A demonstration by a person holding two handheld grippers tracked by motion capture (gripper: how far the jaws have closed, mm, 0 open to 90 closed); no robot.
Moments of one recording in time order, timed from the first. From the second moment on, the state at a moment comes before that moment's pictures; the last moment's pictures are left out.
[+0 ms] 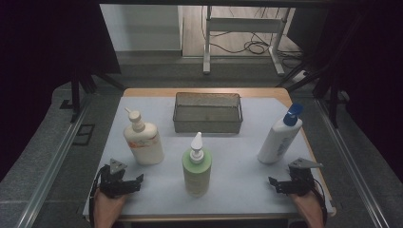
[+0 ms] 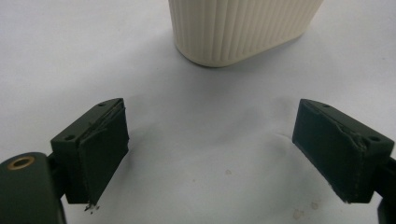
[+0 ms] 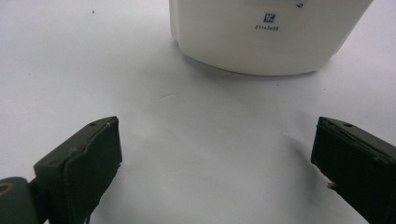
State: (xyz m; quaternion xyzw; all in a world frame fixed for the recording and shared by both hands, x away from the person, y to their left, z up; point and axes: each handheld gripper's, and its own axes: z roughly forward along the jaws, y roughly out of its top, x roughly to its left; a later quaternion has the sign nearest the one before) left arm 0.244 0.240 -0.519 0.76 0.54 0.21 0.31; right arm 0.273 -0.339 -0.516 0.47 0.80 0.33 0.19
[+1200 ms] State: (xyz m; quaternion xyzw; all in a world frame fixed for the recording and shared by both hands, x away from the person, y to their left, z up) left arm 0.246 0.240 -0.524 0.76 0.54 0.20 0.30; right arm 0.272 -0.344 -0.507 0.45 0.79 0.36 0.18
